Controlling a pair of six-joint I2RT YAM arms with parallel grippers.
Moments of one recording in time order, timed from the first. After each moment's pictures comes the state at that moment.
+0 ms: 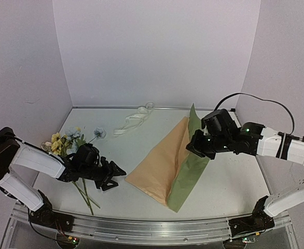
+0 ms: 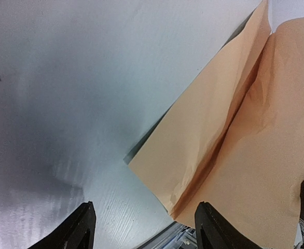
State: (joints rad) left arm -0.76 1.46 0.44 0.27 0.37 -1.40; right arm 0.86 1.30 1.02 -0.49 0.10 1.03
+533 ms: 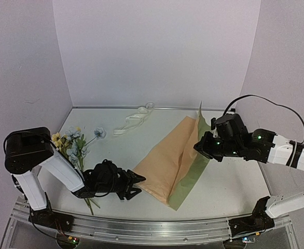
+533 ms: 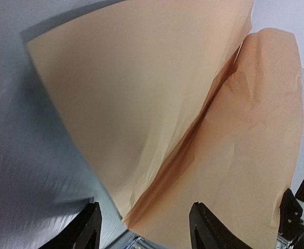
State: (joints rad) left arm -1.07 1.77 0.46 0.81 0.11 -1.84; right arm 0.87 1.16 0.92 -0.46 0.17 1.03
